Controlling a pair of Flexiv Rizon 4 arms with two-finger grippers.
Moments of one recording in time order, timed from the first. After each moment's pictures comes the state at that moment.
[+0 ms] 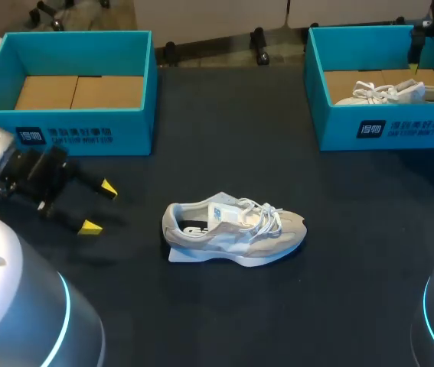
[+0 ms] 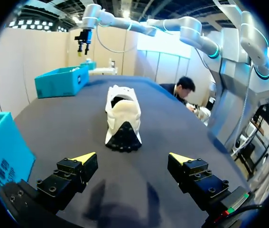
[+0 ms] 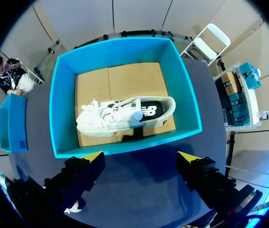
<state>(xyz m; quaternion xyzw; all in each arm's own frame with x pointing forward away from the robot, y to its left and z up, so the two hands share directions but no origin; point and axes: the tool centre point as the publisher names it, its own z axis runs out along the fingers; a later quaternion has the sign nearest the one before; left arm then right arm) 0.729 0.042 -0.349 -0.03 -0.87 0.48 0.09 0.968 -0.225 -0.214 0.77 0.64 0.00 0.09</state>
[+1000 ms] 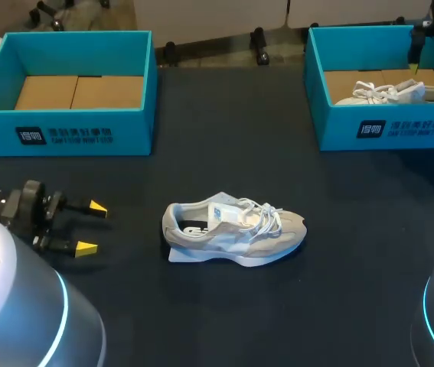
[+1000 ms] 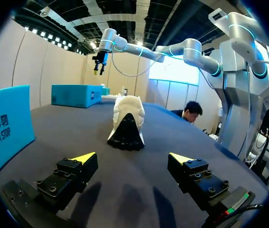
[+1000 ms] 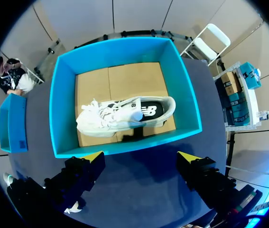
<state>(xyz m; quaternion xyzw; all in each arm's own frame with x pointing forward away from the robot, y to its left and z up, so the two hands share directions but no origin) 0.718 0.057 -0.389 0.03 -0.79 0.60 0.07 0.968 -0.225 -0.214 0.77 0.64 0.00 0.09</state>
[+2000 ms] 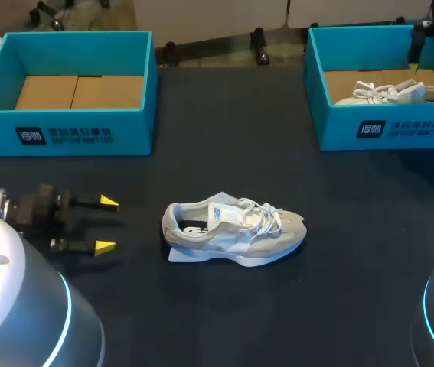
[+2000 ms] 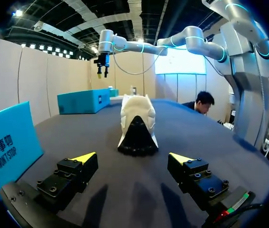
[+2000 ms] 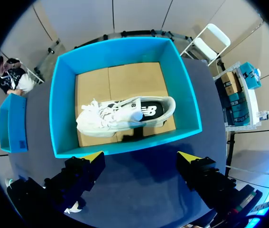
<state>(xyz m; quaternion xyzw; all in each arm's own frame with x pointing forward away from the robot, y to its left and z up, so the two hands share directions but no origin) 0.728 0.026 -0.389 0.02 -0.80 0.60 -0.02 0.968 -0.224 -0.214 0.77 0.64 0.00 0.09</state>
